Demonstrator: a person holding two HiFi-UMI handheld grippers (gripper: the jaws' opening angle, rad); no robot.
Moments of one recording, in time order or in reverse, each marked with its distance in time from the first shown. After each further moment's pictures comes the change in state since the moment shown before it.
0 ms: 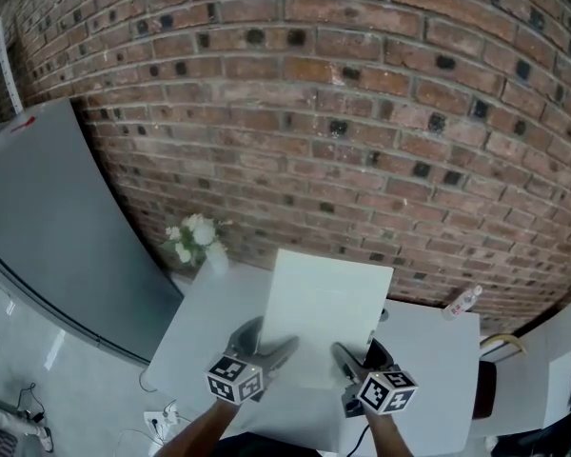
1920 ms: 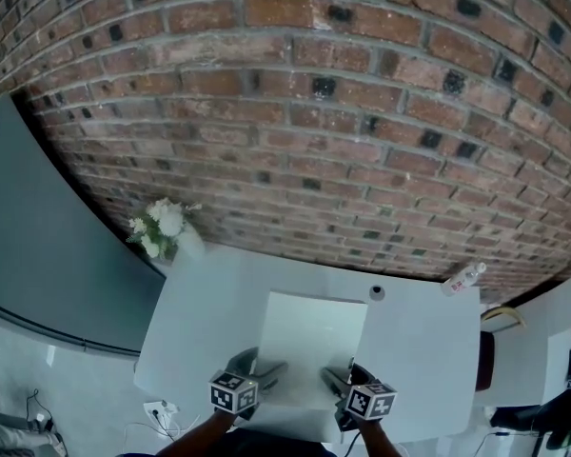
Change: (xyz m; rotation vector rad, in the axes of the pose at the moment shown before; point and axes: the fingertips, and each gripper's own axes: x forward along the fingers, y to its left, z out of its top) left arm 0.004 0.034 -0.195 -0.210 0.407 -0.031; right arm 0.008 -0.077 -0.173 0.182 0.356 -0.136
